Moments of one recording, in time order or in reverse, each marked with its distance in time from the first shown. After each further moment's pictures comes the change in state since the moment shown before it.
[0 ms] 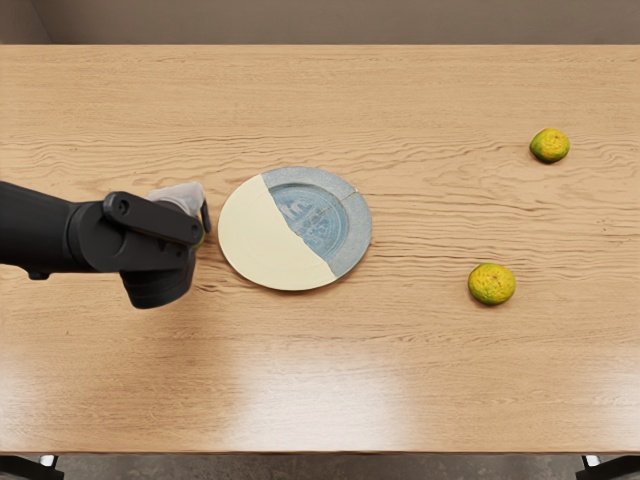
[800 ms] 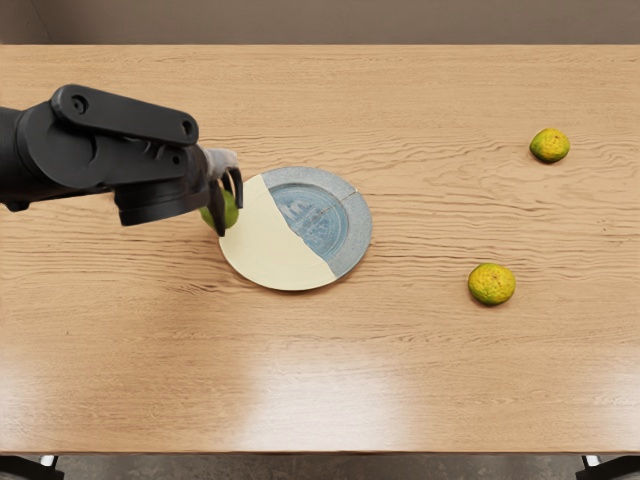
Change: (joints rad) left arm -0.206 0.096 -0.161 -0.033 -0.072 -0.394 0.003; right arm 0.000 0.000 0.000 0.000 0.000 0.000 0.000
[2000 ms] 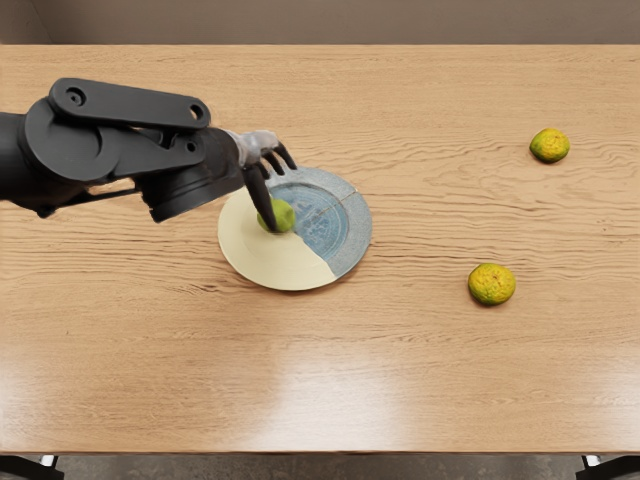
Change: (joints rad) left arm 0.107 0.049 -0.244 0.032 0.018 0.076 -0.035; right arm 0.000 0.000 0.000 0.000 0.000 0.000 0.000
